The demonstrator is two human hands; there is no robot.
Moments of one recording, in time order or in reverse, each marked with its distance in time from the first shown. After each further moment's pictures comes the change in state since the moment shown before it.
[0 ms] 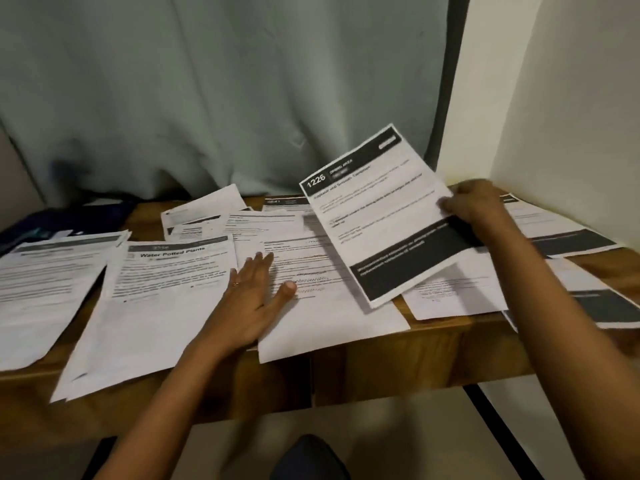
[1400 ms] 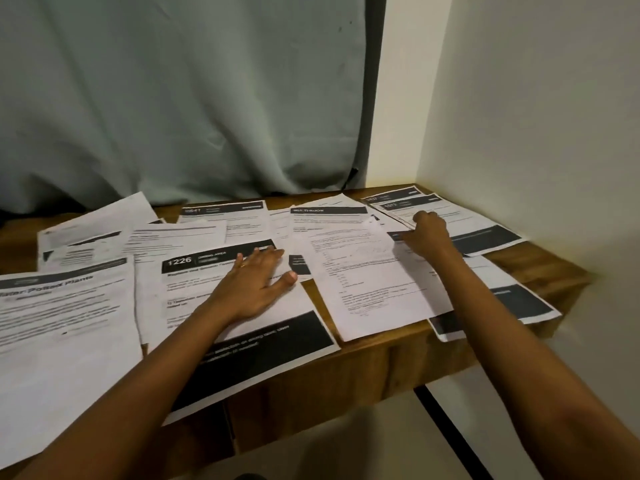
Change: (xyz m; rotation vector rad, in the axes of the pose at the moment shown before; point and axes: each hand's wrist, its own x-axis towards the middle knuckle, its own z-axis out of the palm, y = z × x) left_hand 0.125 0.064 0.069 0.139 -0.202 0.208; right_hand 0.077 0.114 -0.003 -0.511 0.041 0.034
